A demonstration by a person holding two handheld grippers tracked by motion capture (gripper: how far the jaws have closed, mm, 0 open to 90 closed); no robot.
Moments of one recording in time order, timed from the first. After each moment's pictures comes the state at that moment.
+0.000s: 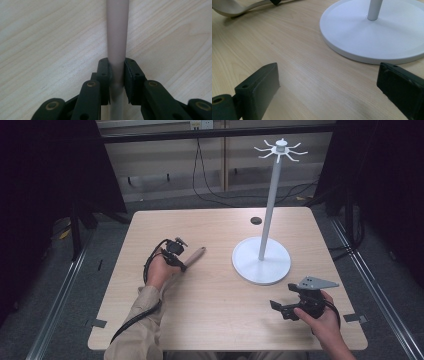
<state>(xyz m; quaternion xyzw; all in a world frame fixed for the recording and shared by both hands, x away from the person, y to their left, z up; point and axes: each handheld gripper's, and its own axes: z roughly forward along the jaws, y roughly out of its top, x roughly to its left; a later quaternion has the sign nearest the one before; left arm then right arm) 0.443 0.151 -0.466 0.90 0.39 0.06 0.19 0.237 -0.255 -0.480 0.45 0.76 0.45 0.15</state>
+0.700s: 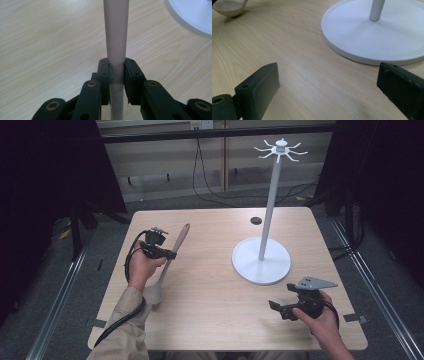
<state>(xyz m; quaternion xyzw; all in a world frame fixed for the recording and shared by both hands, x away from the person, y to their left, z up) 0.432 0.196 -0.418 0.85 0.41 0.09 0.32 0.237 -0.251 -0.479 0.44 0.76 0.45 0.15</state>
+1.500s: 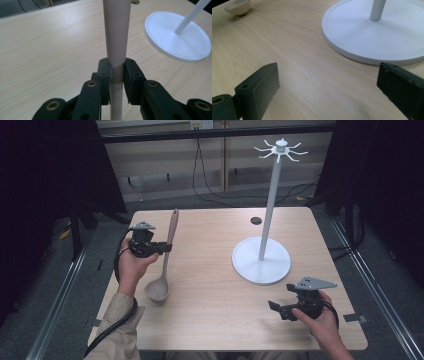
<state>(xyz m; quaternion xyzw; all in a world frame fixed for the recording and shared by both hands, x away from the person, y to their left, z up) 0.414 0.212 -0.387 0.82 0.39 0.12 0.41 0.236 -0.249 -0.479 0.44 0.76 0.44 0.15</state>
